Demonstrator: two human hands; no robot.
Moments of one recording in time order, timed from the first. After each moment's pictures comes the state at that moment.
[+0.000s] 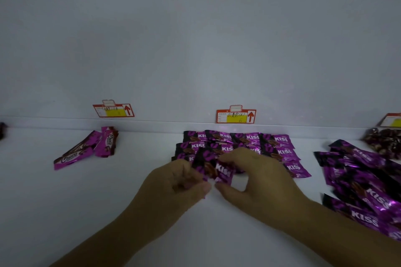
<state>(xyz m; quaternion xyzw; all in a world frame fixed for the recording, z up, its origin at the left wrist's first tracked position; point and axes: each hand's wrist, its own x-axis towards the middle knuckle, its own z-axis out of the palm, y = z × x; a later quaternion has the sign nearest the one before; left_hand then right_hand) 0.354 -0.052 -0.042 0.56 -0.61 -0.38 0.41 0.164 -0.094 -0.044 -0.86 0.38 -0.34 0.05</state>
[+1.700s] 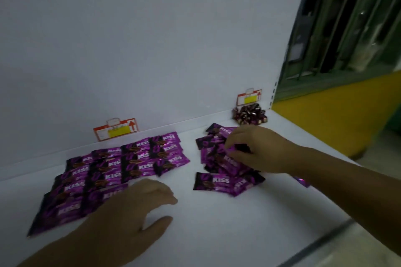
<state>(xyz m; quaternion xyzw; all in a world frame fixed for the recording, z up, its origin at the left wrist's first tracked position) 0.238 -0.062 -0.053 0.35 -0.90 -0.17 0.18 -0.066 -0.073 -0.006 -0.82 0.54 -0.16 0.04</state>
